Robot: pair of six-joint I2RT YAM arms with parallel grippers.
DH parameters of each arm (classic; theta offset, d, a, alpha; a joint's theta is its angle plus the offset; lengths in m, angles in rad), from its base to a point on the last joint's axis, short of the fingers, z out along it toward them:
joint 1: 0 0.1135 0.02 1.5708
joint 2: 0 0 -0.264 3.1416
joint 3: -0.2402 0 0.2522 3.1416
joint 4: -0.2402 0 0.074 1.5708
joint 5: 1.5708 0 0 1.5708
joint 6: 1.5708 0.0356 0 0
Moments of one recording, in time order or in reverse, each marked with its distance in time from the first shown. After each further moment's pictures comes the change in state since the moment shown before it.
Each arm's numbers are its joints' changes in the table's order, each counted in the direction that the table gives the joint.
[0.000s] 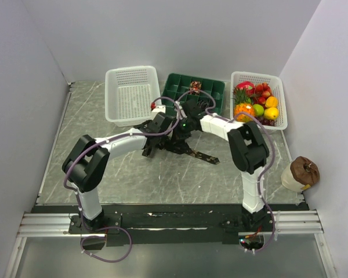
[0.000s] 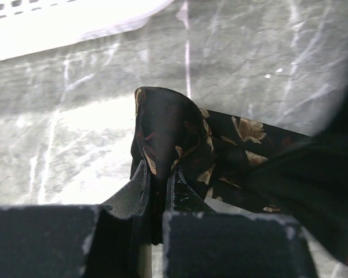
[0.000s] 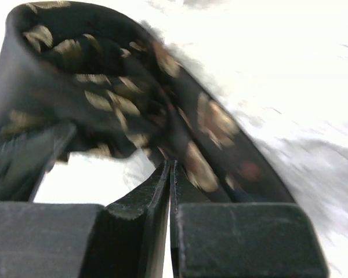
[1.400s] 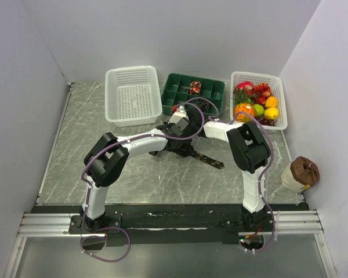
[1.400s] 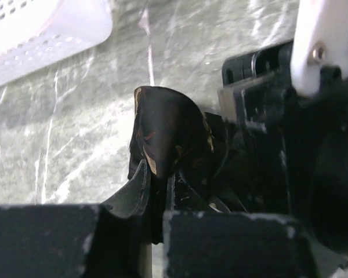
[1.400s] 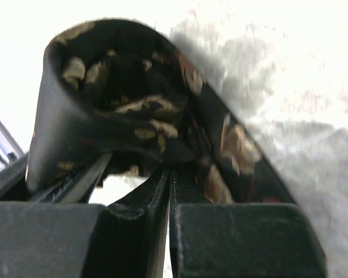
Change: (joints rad) left arm -0.161 -0.196 -0.251 -0.178 -0.227 0.050; right arm -0.044 0.039 0.180 0.212 -0.121 0.109
